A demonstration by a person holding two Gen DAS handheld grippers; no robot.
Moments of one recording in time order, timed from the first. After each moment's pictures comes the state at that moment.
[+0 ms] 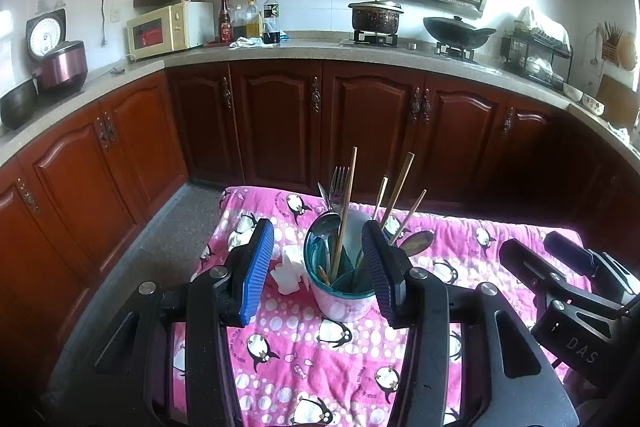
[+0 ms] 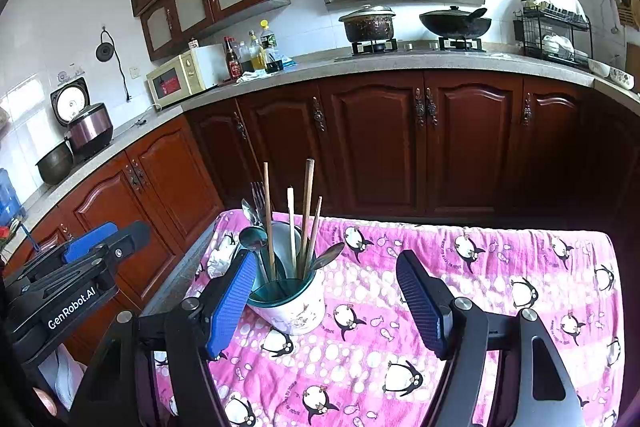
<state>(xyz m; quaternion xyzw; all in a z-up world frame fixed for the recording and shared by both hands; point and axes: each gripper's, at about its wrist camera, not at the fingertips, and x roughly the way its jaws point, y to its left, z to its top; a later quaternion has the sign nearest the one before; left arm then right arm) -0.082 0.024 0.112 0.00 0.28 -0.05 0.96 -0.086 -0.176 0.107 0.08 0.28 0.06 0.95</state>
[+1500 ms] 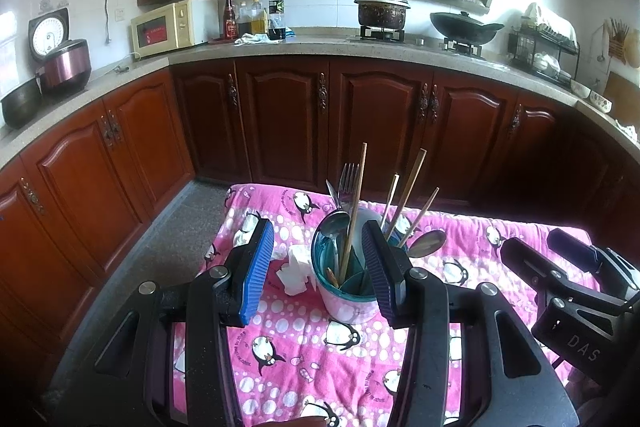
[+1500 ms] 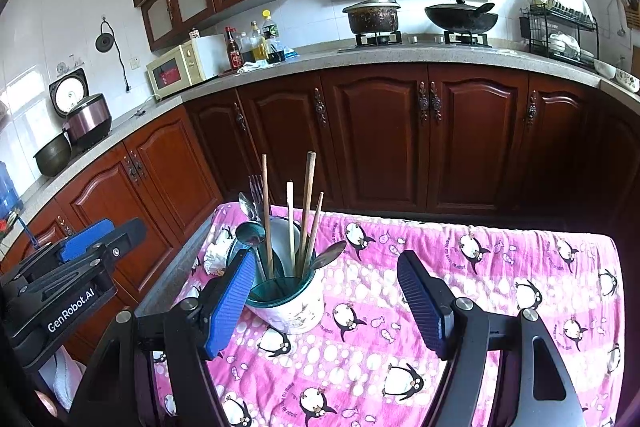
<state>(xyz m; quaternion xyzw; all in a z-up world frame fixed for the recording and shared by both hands) -0.071 0.023 0.101 0.01 0.28 -0.03 0.96 -0.069 -0.174 0.102 0.07 0.30 0.06 0.95</state>
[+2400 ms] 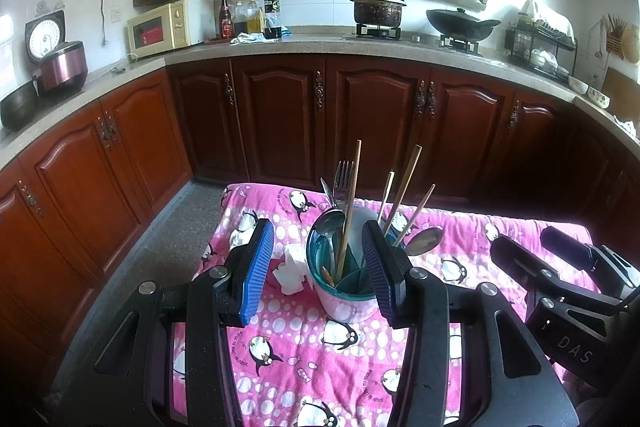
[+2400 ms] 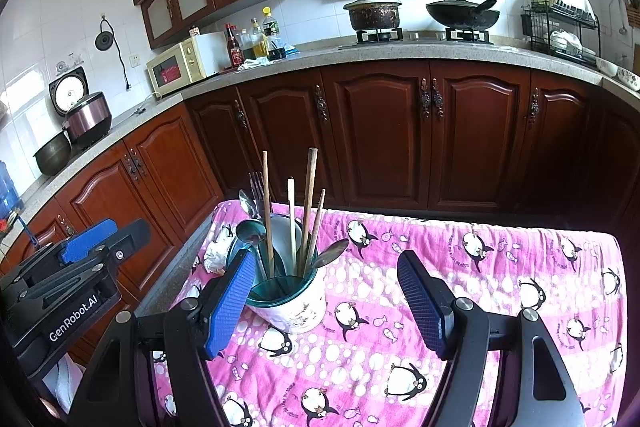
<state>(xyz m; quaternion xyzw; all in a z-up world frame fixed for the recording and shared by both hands) -0.072 0.018 0.099 0.01 0.29 -0.04 0.96 -0.065 -0.172 0.097 0.07 0.30 0.06 0.95</state>
